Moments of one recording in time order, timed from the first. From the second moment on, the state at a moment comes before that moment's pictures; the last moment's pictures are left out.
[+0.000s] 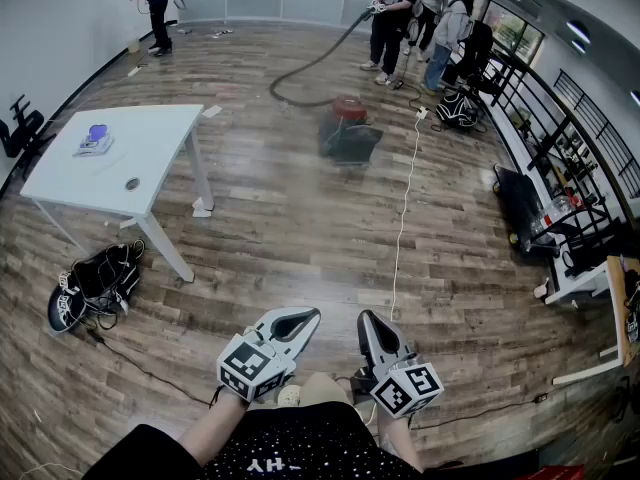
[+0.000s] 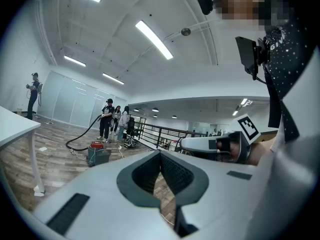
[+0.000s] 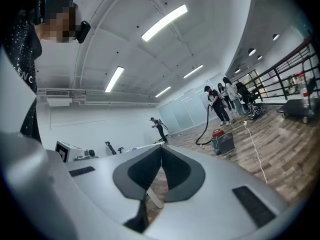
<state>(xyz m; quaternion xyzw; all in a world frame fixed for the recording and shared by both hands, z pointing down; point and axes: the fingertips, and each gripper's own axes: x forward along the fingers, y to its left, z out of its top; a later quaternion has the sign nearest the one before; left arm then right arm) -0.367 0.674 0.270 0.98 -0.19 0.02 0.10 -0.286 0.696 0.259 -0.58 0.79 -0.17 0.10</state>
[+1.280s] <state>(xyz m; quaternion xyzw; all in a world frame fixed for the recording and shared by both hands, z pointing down) -0.227 0.358 0.274 0.97 -0.22 0.02 0.10 -0.127 0.379 0.243 -0.57 0.80 -0.15 0.11</state>
